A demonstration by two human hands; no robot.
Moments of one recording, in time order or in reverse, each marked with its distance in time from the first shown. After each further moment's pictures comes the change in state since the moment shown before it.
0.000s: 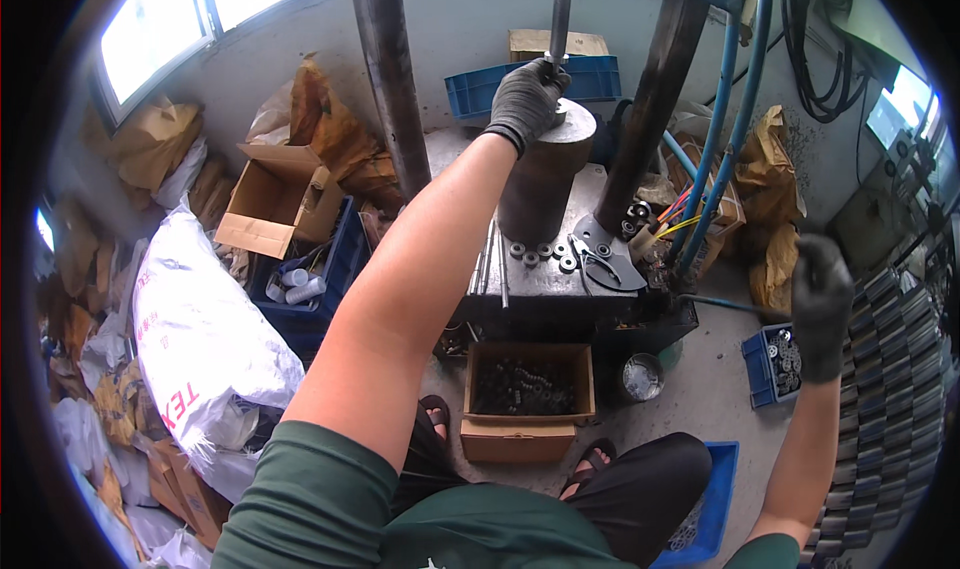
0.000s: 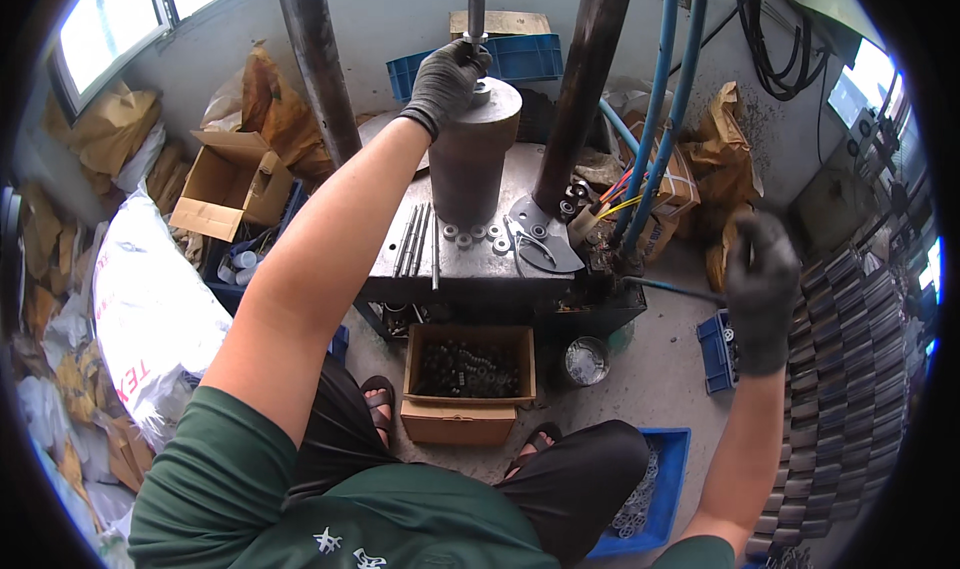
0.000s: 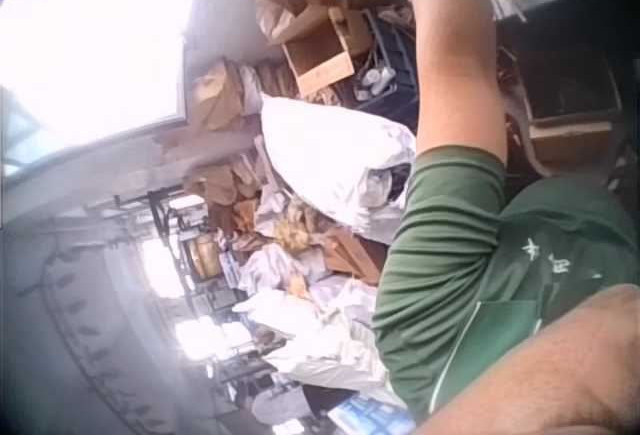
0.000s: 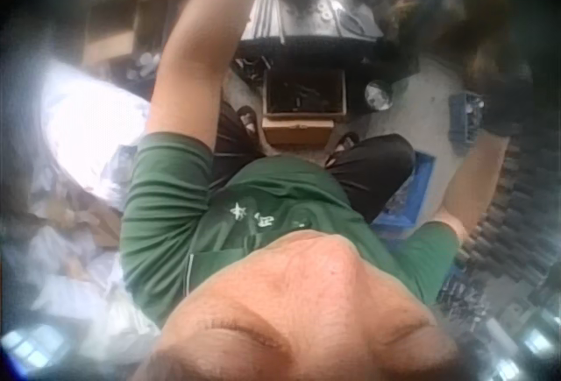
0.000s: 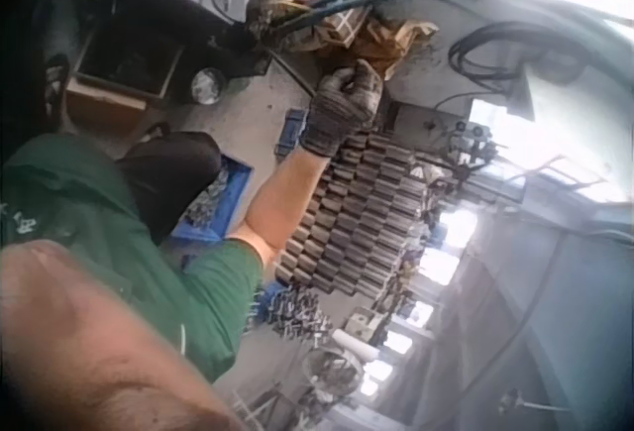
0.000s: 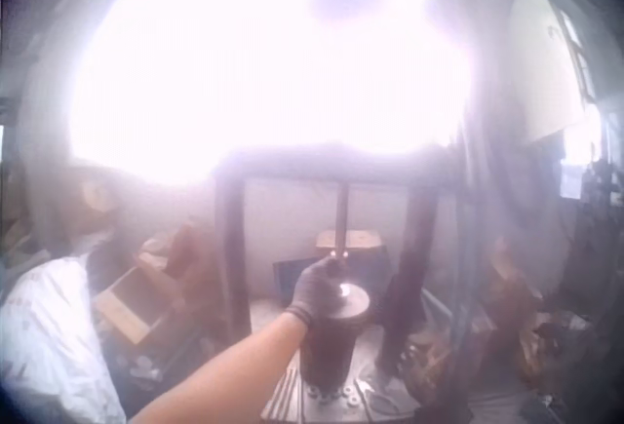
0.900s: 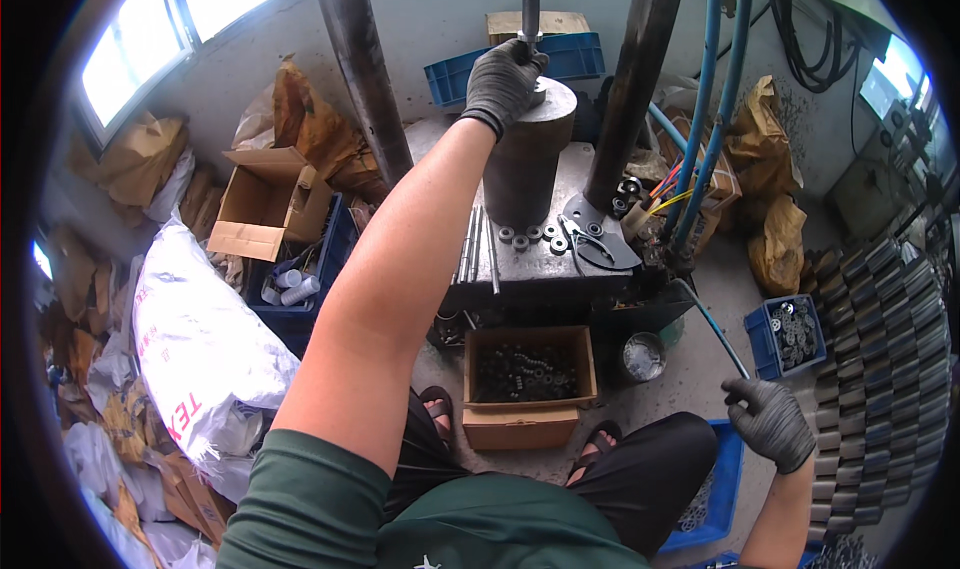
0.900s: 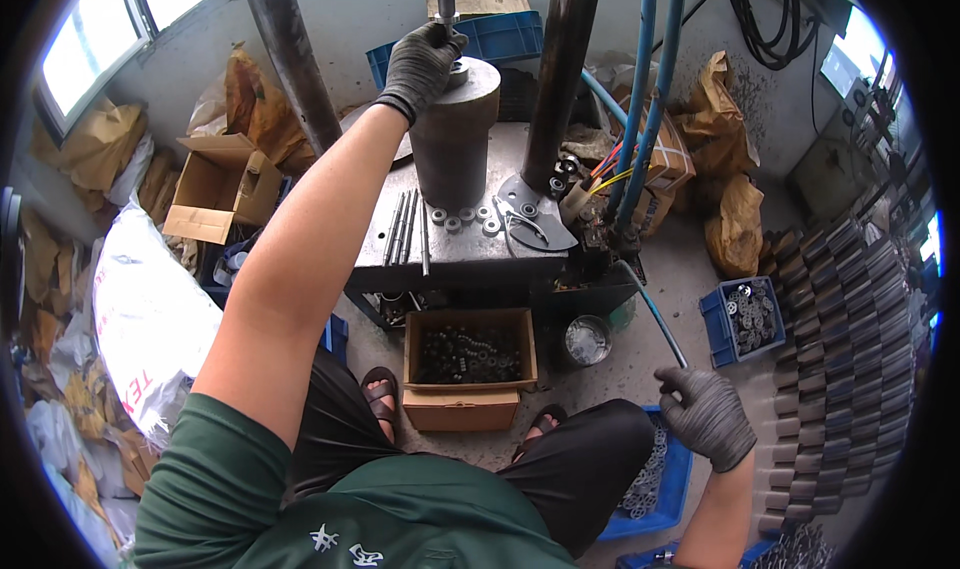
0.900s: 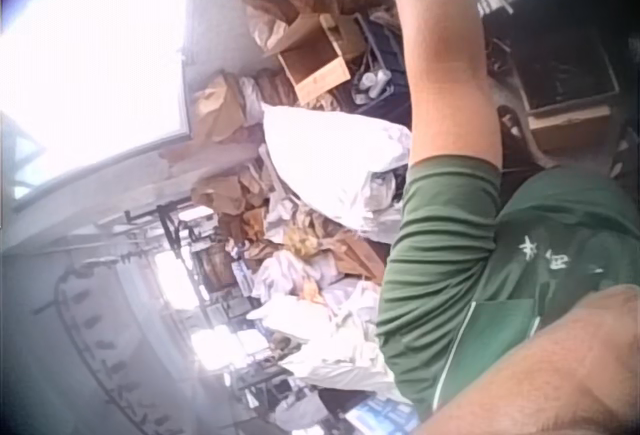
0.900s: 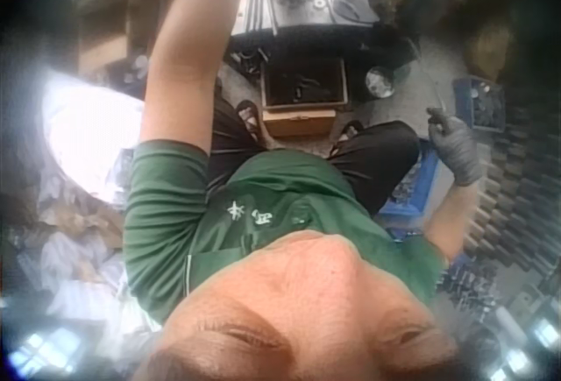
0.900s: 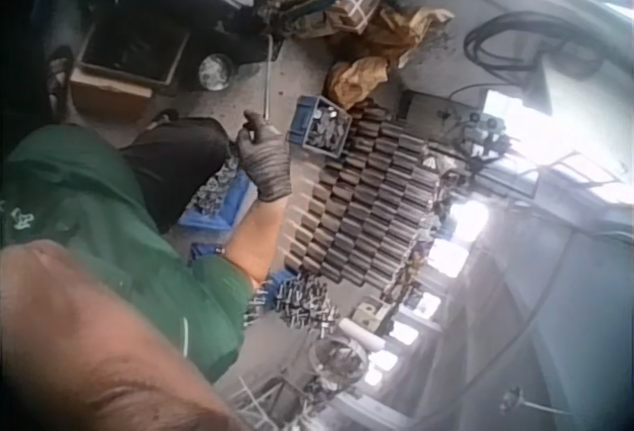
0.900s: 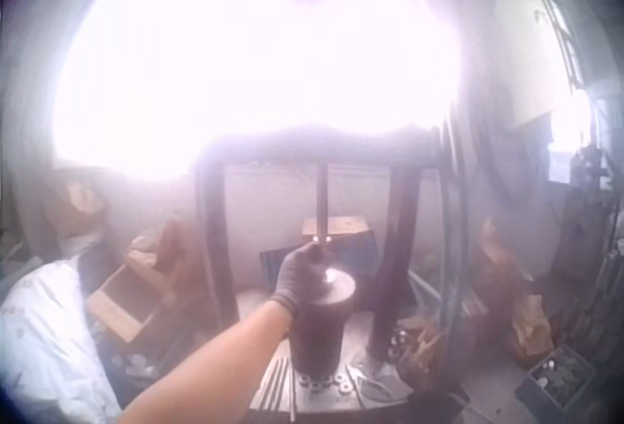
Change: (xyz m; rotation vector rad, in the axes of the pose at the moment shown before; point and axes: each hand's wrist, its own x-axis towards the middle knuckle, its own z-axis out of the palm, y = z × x) left_hand 0.002 -0.004 0.004 0.081 0.013 0.043; right_hand -0.121 -0.046 -0.061 0.071 -1.027 0.399
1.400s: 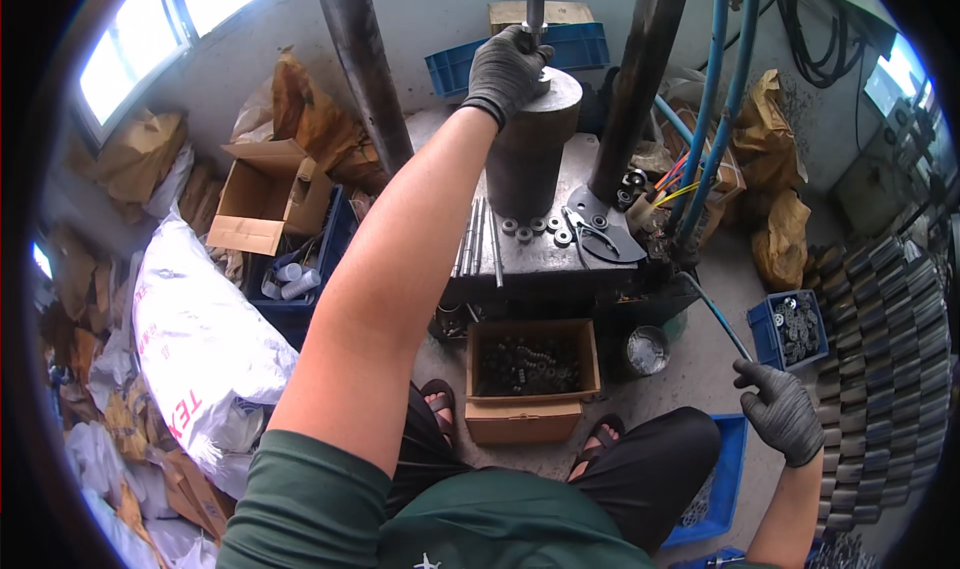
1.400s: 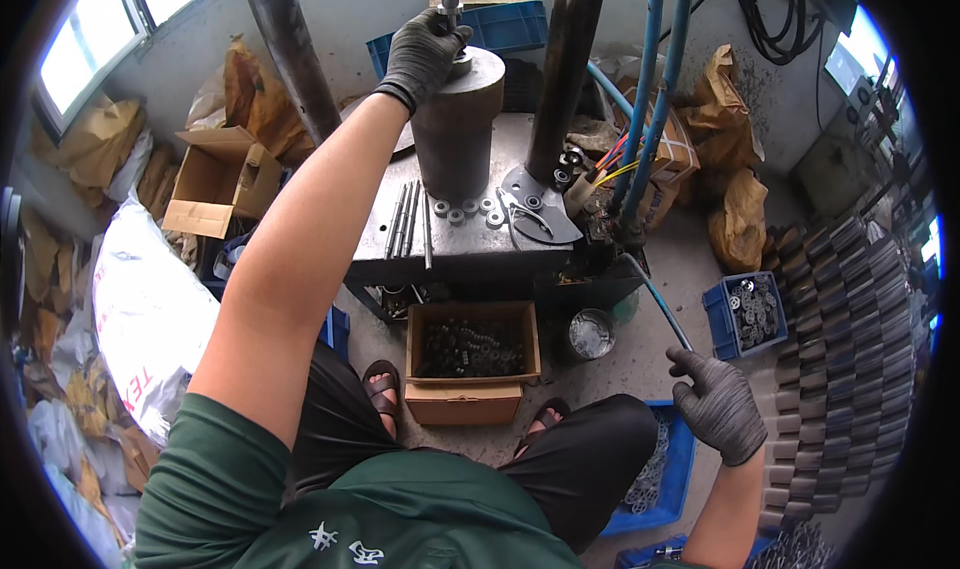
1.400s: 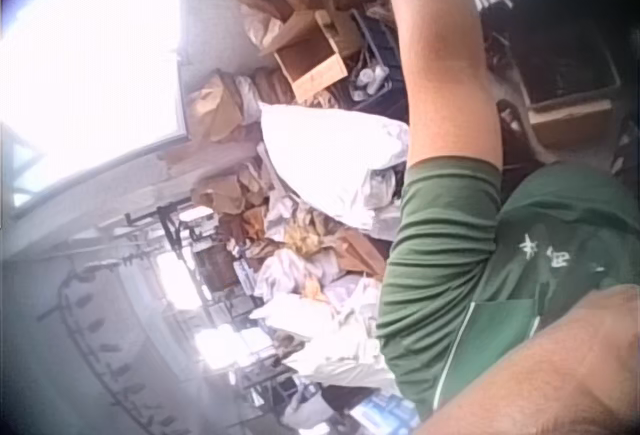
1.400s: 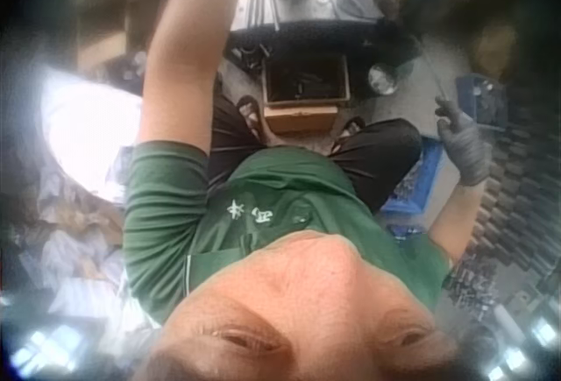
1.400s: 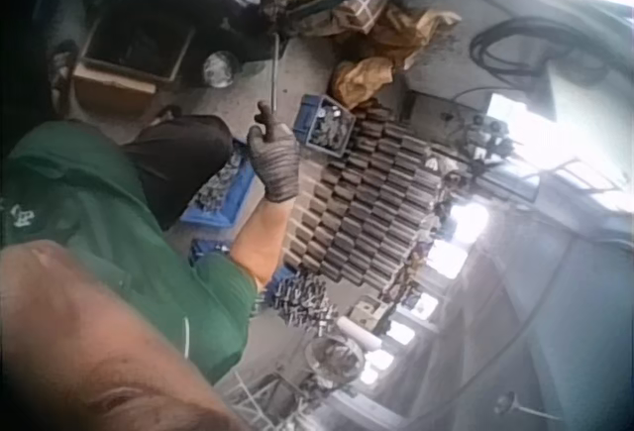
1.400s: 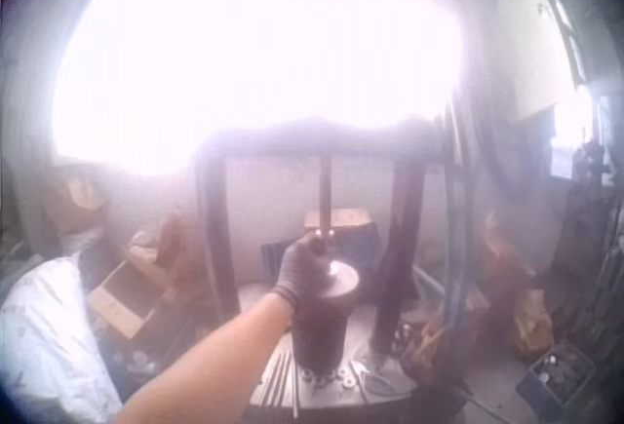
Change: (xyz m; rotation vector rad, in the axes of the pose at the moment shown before) left_hand 0.000 0.001 -0.002 0.014 -0.021 0.005; right_hand 0.003 -0.002 -0.007 0.132 0.044 0.101
